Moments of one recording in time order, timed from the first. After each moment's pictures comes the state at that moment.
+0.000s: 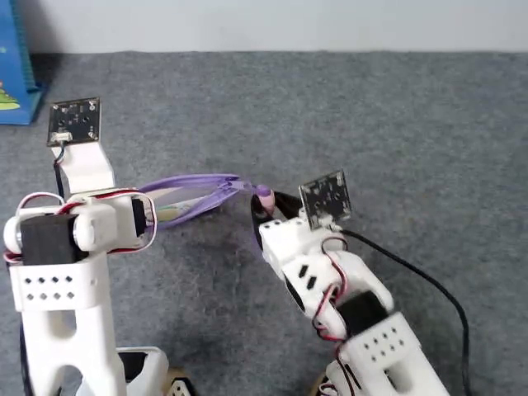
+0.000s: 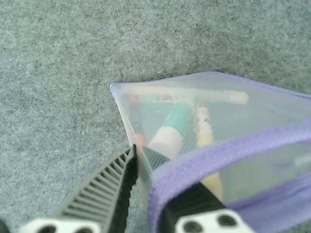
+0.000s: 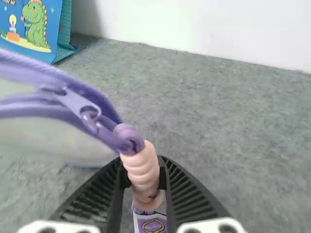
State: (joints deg) left arm -6.6 -36.4 13.2 99.4 10.5; right arm -30.7 -68.6 69.4 31.3 -6.7
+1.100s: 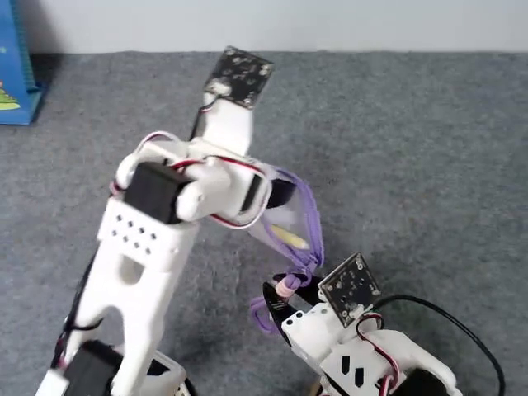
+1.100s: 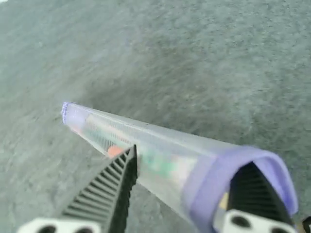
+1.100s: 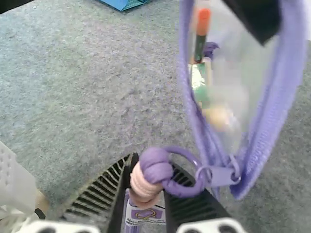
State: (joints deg) left arm 25.9 -14.1 -10.5 92.4 7.5; right arm -45.4 -103.8 62.9 78.2 -5.0
